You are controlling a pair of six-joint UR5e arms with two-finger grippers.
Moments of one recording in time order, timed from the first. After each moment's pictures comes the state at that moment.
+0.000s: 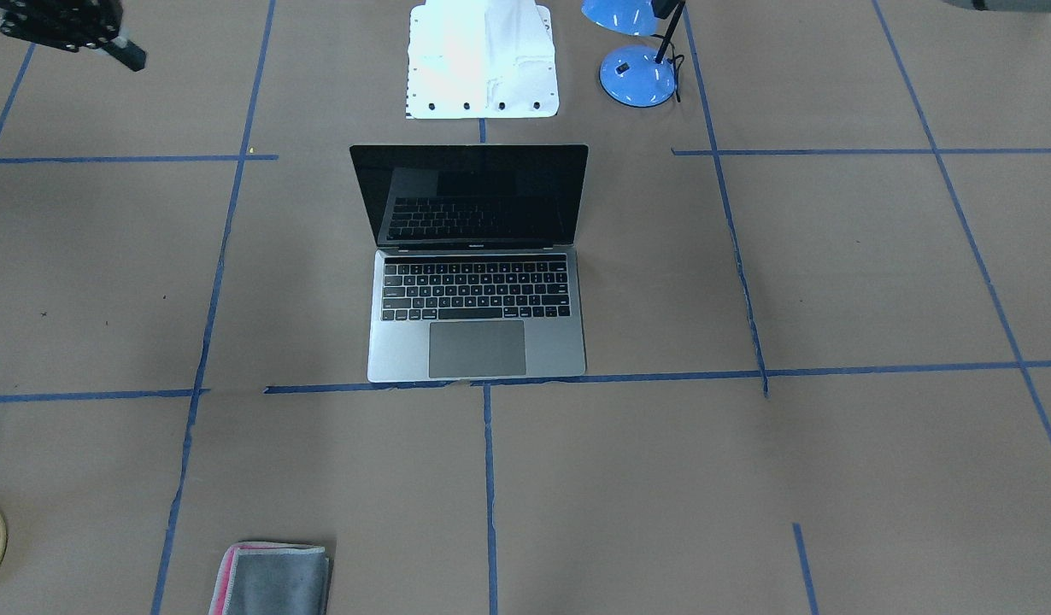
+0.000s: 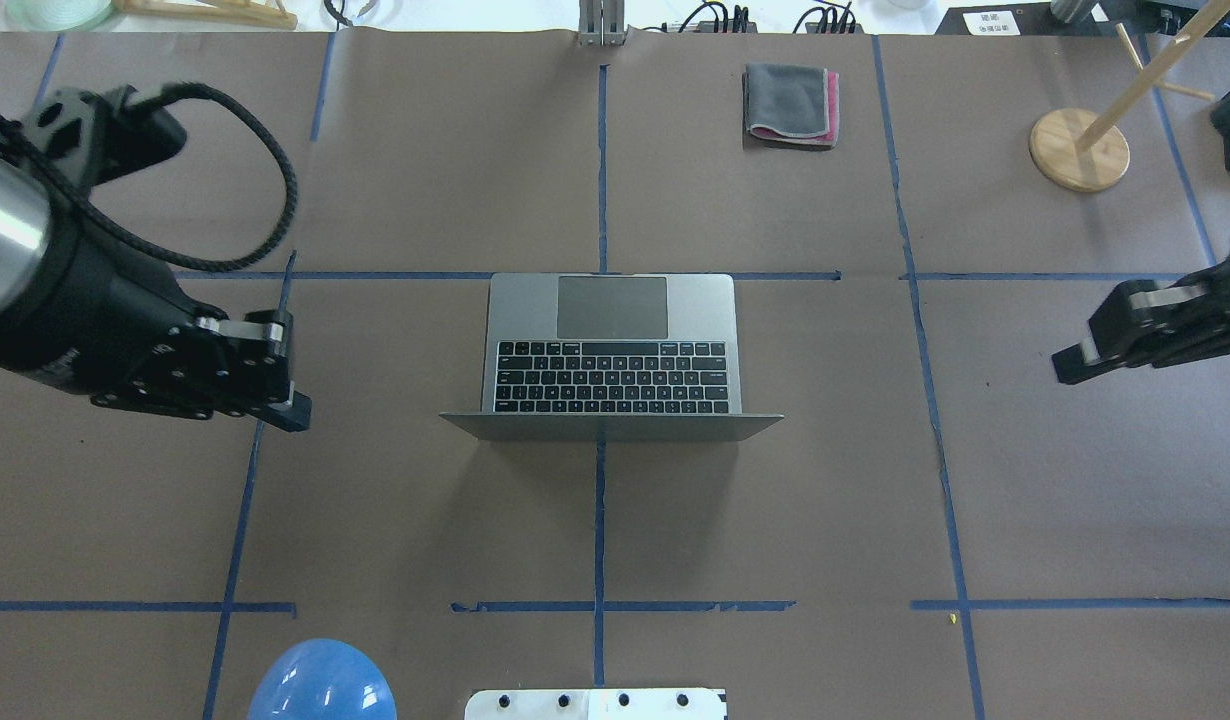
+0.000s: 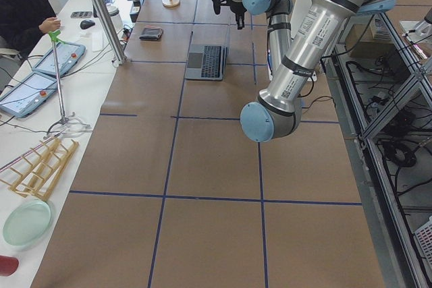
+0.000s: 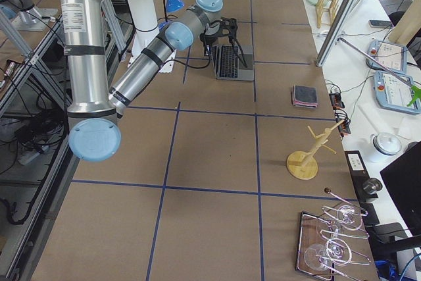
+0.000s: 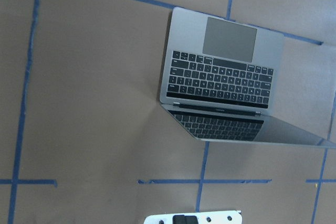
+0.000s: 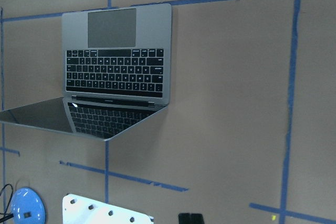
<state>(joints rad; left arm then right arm) -0.74 -2.11 -2.42 -1.14 -2.29 -1.25 0.98 -1.47 2.40 -1.64 2.49 0.97</state>
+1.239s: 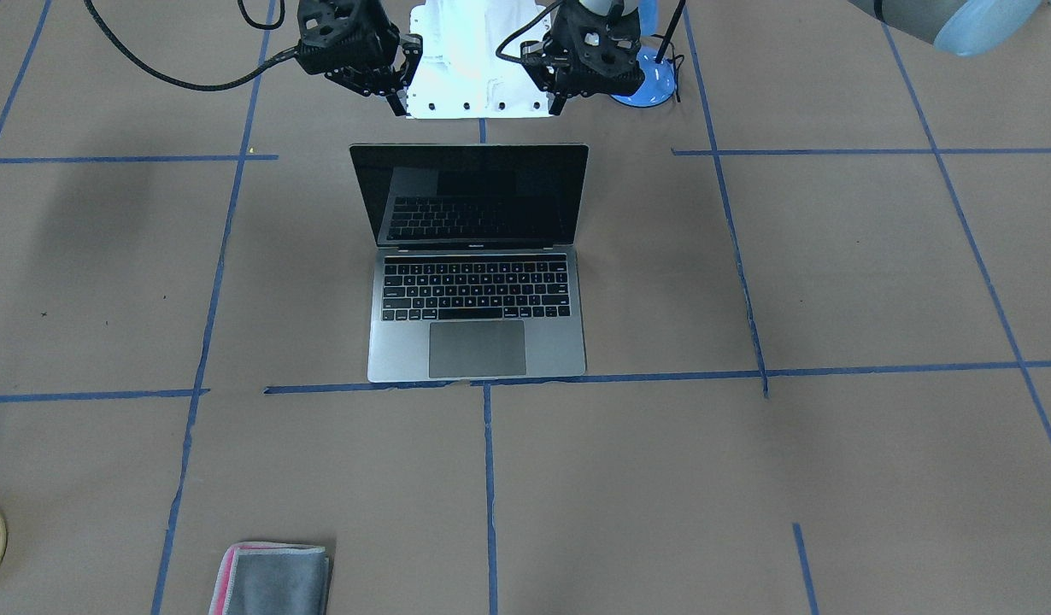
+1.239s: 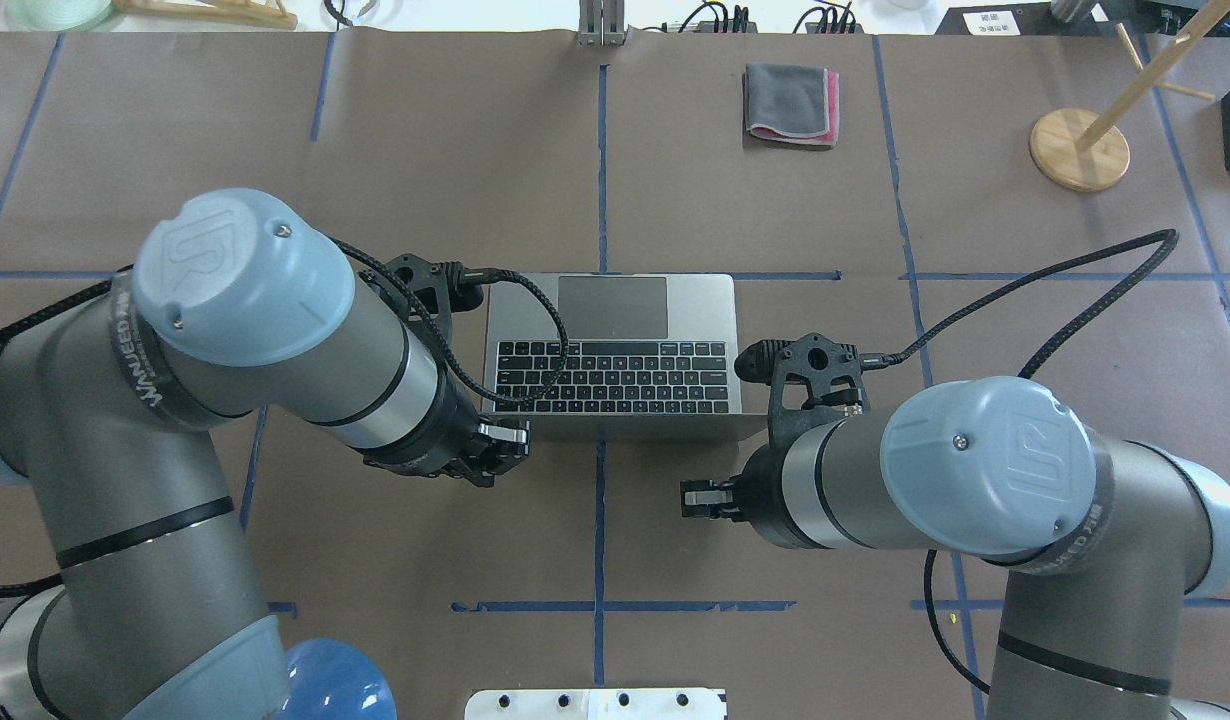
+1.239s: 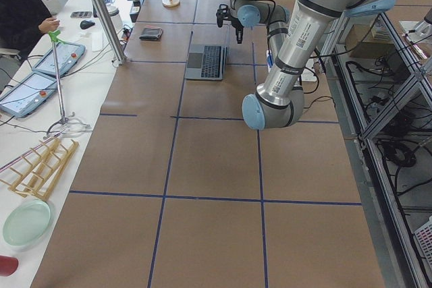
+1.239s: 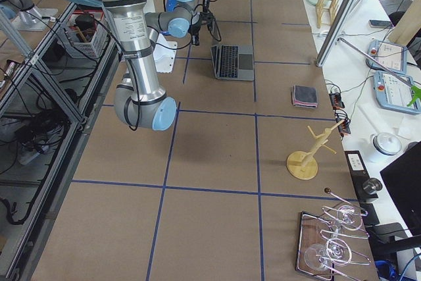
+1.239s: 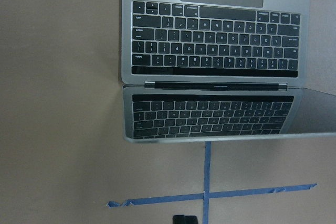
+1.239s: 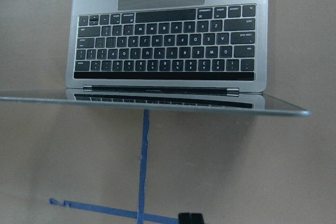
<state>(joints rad) -0.48 -2.18 -2.11 -1.33 -2.04 -1.28 0.34 -1.18 2.23 -1.60 1.76 1.35</state>
